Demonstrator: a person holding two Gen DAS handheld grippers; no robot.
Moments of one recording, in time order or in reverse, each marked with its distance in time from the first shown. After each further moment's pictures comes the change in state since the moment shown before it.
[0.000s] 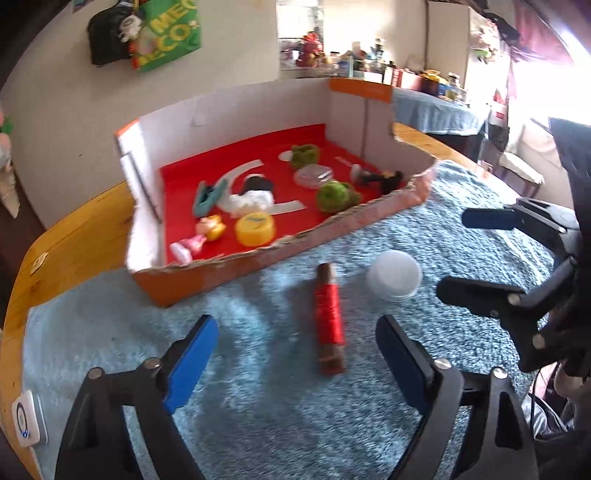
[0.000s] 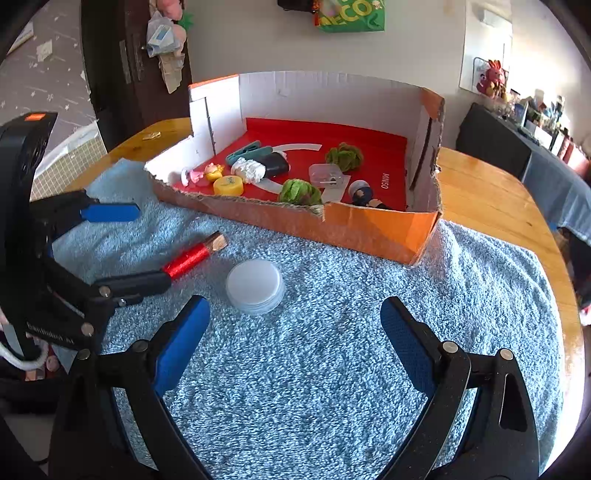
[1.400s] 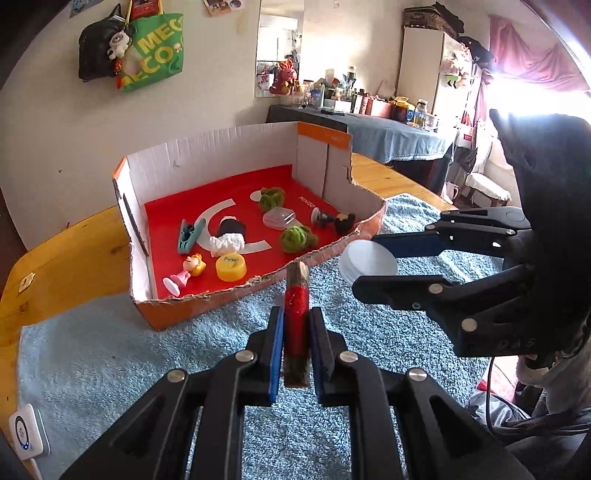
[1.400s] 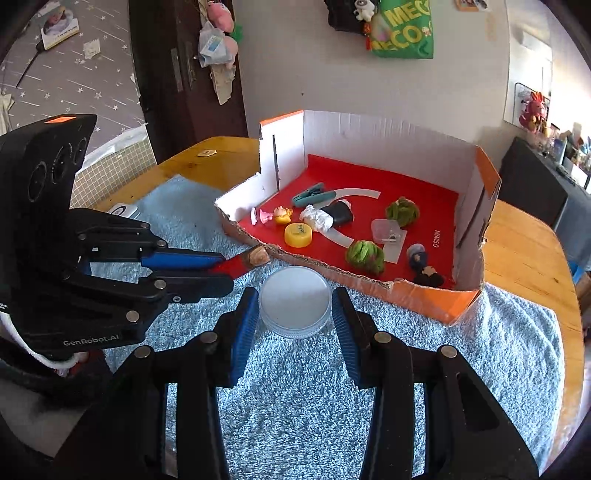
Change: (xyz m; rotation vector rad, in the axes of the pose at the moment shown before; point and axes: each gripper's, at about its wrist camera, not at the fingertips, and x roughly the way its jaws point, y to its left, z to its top) left arm -0.047 0.000 0.009 -0.003 -0.104 -0.128; right arm -0.025 0.035 0.034 -0.103 -0.062 0.139
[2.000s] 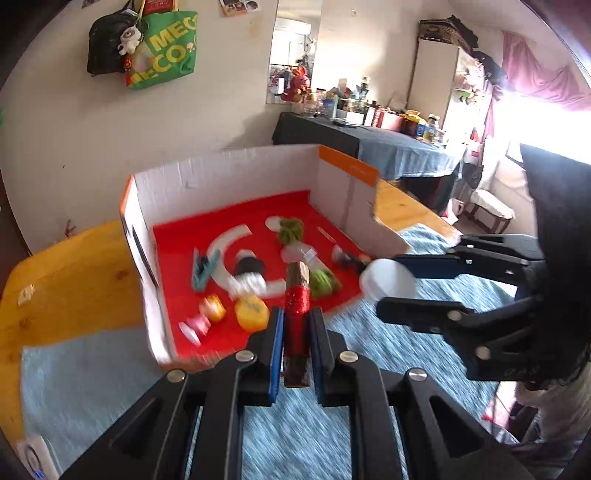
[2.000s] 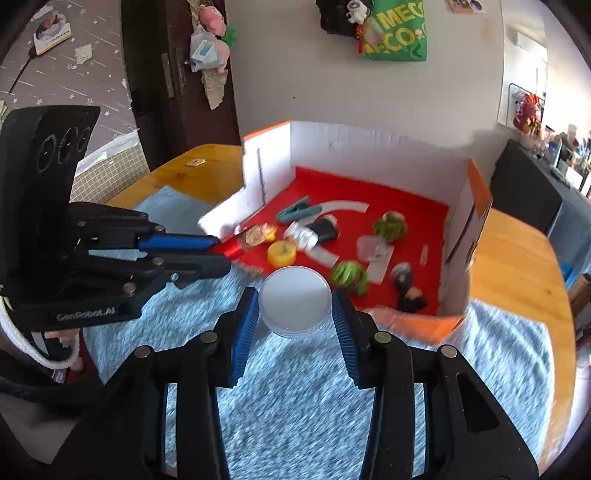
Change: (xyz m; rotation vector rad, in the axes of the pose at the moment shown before) left arm 0.013 0.030 0.054 -0.044 -0.018 0.016; right arm 0.003 -0.015 0.023 0.012 -0.010 -0.033
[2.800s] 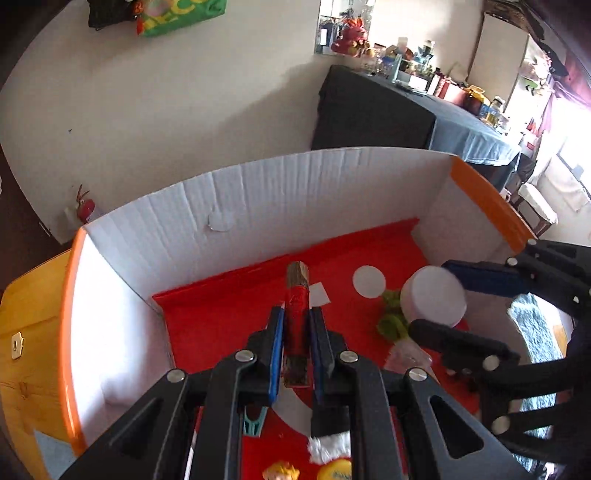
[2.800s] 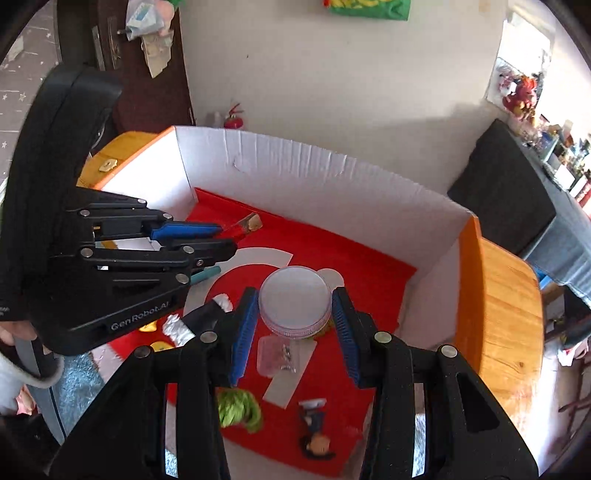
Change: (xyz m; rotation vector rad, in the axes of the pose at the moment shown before) left arm 0.144 0.078 0.097 -0.106 0.228 0.103; right arm 0.109 -0.079 0.109 0.029 0.225 -0.136
